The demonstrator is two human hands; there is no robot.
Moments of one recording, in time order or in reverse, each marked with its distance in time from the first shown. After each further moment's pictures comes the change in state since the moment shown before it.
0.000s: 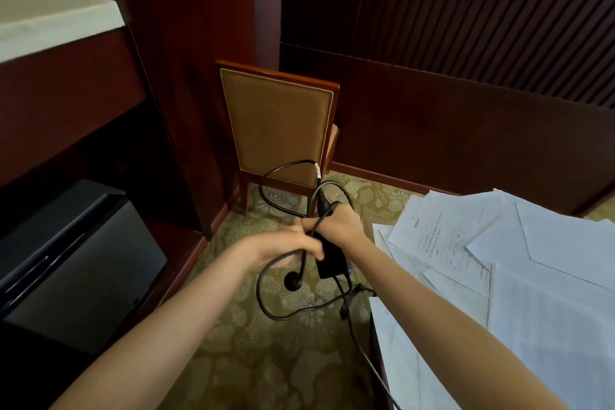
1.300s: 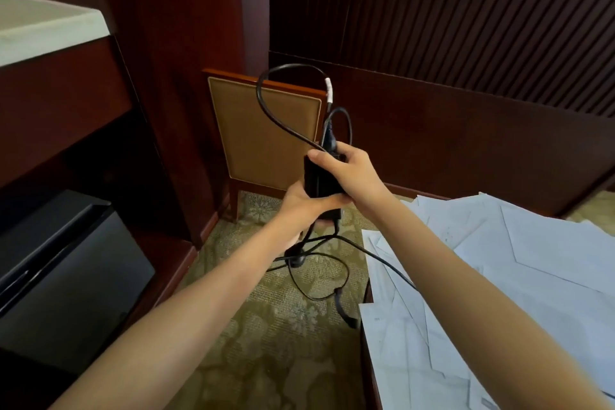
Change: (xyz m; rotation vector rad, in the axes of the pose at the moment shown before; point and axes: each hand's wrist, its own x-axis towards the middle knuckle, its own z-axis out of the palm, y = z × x) left_hand 0.021 0.059 0.024 -0.391 0.453 0.355; right_hand -0.021 -0.057 -0.068 0.449 0.044 -0.467
